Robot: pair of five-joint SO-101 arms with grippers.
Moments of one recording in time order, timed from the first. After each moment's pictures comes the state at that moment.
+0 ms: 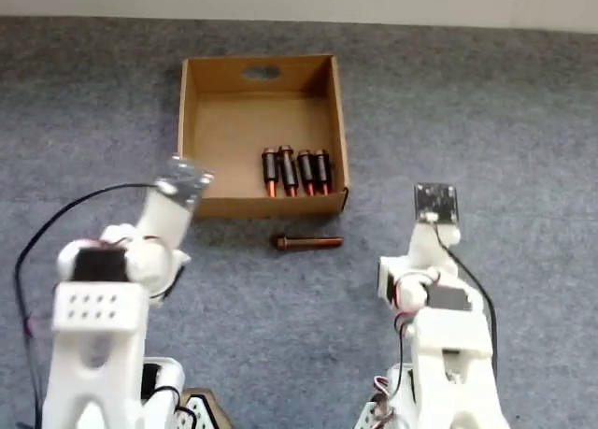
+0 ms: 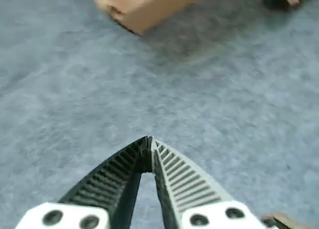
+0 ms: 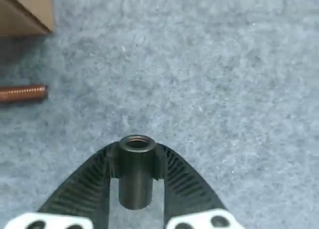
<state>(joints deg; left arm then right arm) -5.3 -49.6 51.8 79.3 -28.9 0.7 -55.5 78.7 41.5 3.2</state>
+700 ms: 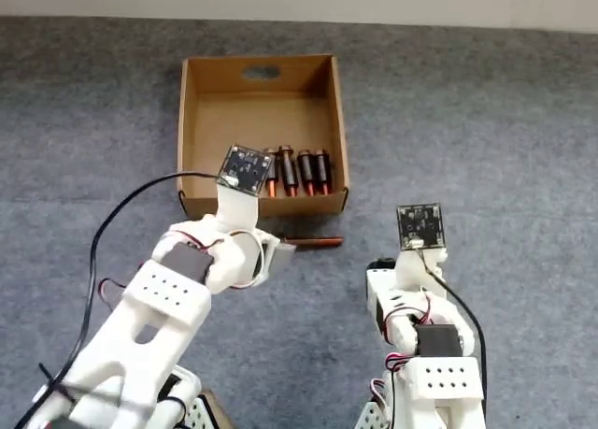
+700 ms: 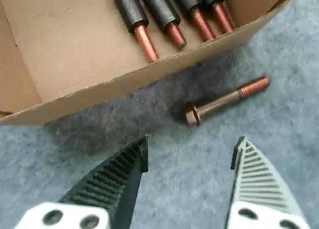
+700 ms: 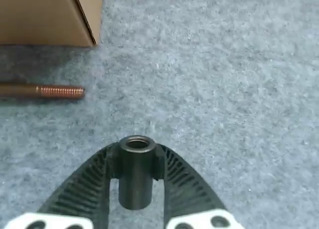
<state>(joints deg) 18.0 -38.4 59.9 43.5 6.3 -4.4 -78.2 89.0 44.5 5.2</state>
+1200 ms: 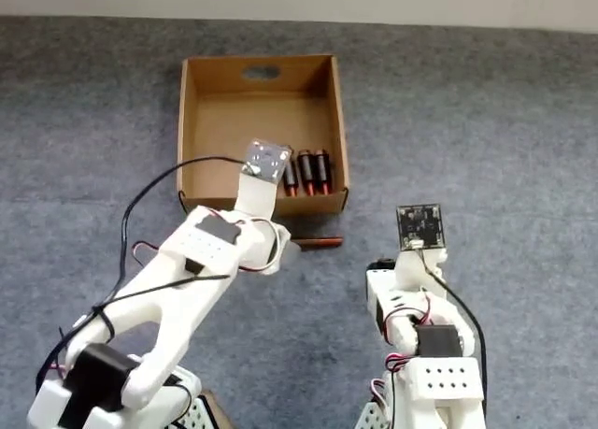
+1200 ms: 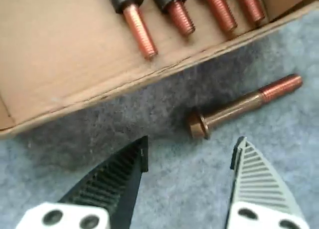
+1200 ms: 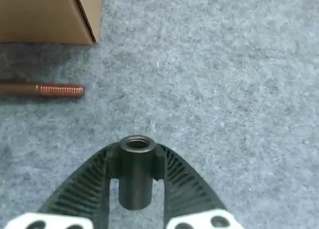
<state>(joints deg) 18.4 -15.3 50.9 39.4 6.5 -4.4 -78.2 89.2 44.7 5.2</state>
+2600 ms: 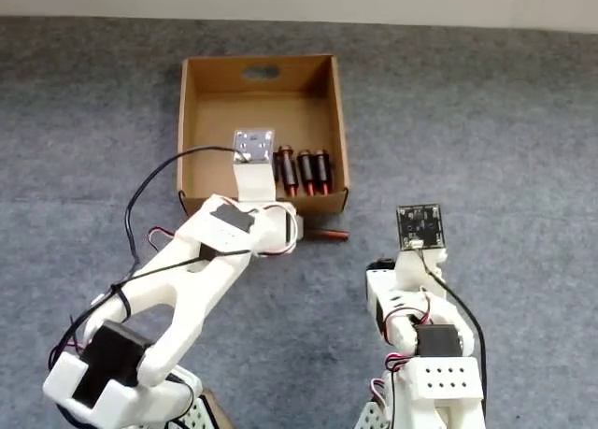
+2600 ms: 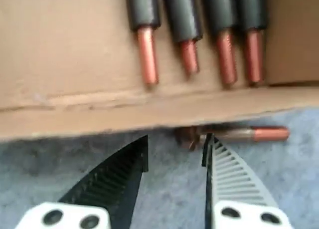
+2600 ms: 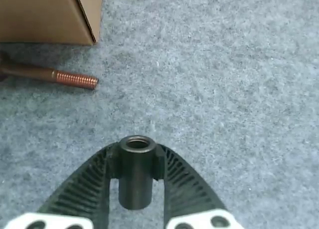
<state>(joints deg) 19.9 -8.3 44.7 34.2 26.2 -4.4 -78.2 89.2 44.7 5.2</state>
